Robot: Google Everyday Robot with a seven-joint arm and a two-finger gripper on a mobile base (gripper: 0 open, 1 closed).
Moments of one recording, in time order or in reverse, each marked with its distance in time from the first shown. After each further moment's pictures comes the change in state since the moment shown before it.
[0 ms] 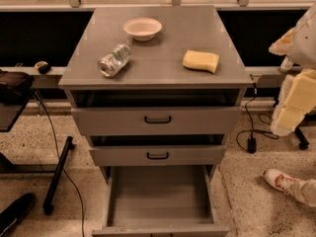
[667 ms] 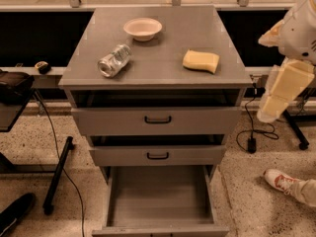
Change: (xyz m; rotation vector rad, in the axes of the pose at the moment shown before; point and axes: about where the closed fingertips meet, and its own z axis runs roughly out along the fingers) arm -0.016 -0.021 0.007 0.029 -0.046 -0.015
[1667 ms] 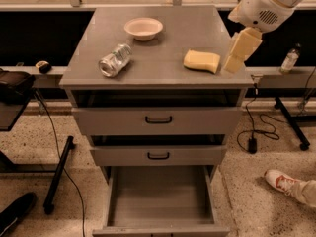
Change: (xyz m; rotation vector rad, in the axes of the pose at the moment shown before) arm -0.052 -0.112 0.052 0.036 -0.128 -0.001
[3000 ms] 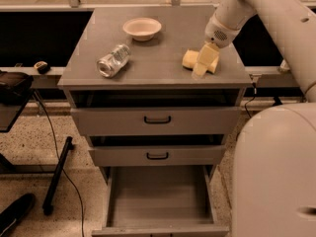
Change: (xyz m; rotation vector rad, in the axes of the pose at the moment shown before) arm -0.003 -0.067 0.152 -0.141 0.044 0.155
